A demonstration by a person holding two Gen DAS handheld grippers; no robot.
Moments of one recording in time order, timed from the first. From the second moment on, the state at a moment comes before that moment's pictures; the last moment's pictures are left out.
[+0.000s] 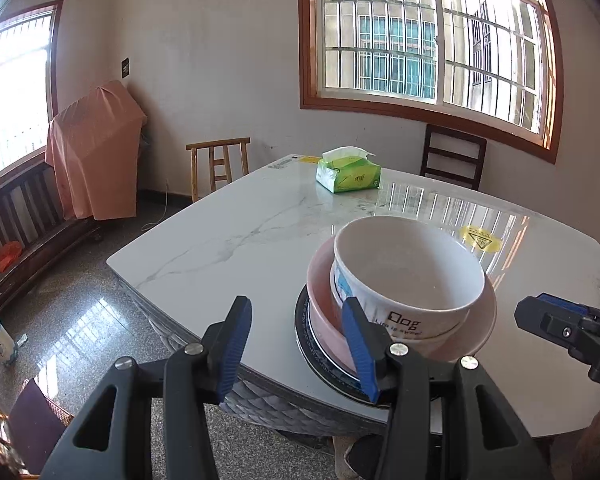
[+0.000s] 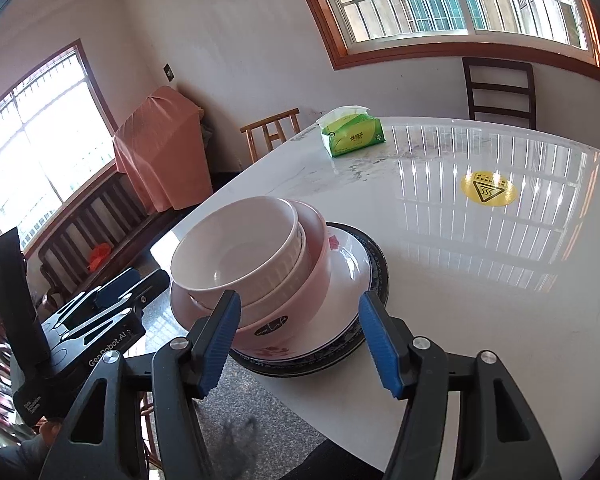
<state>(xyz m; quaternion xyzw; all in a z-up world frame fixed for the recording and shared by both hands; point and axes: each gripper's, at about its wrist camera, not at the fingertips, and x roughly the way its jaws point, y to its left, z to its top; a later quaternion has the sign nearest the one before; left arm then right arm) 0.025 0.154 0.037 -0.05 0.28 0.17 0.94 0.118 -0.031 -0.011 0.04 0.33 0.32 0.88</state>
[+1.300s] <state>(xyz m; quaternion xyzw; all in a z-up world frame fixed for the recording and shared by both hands) -0.101 0.053 0.093 -0.05 0.12 0.12 0.98 -0.003 -0.103 -0.027 0.03 0.13 0.23 0.96</state>
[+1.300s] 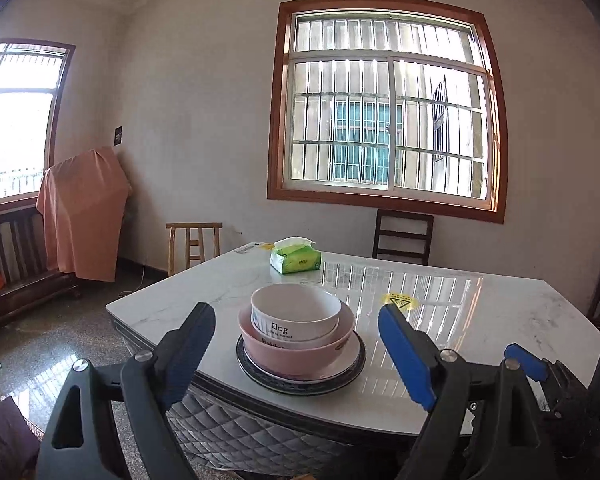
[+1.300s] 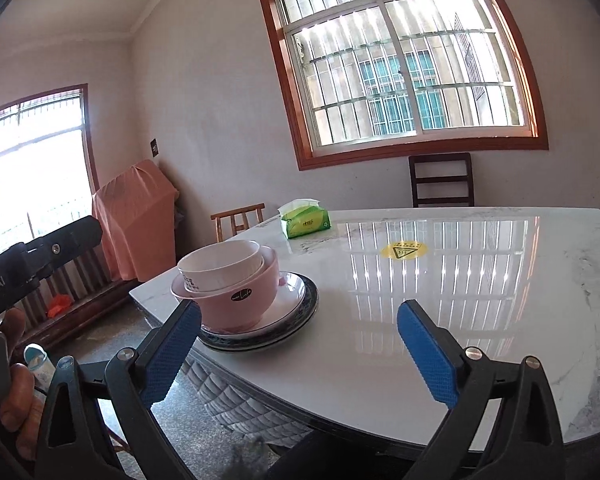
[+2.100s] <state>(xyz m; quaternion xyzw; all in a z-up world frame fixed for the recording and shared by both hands) -0.105 0.083 0.050 -0.06 0.15 0.14 0.98 -0.045 -0.064 -0.040 -0.02 0.07 0.22 0.97</state>
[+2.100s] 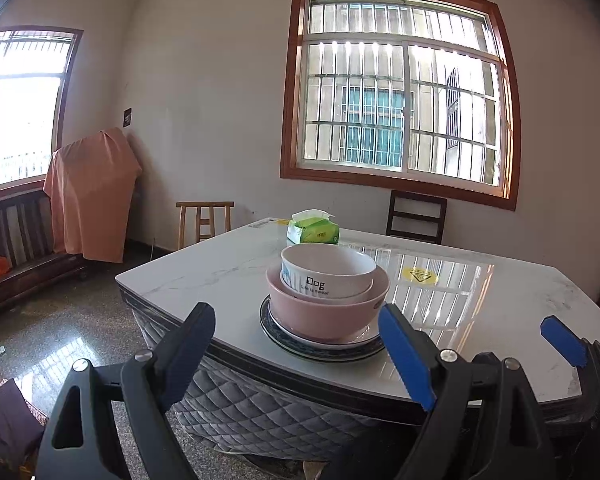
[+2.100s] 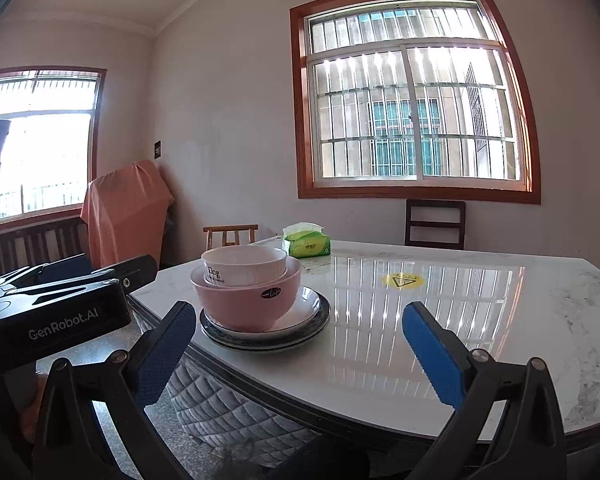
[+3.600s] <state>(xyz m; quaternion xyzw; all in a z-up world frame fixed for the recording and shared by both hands) -0.087 0.089 0.034 -0.06 0.20 0.16 0.97 -0.037 -0.062 -0.047 -0.01 0.11 0.24 0.96</state>
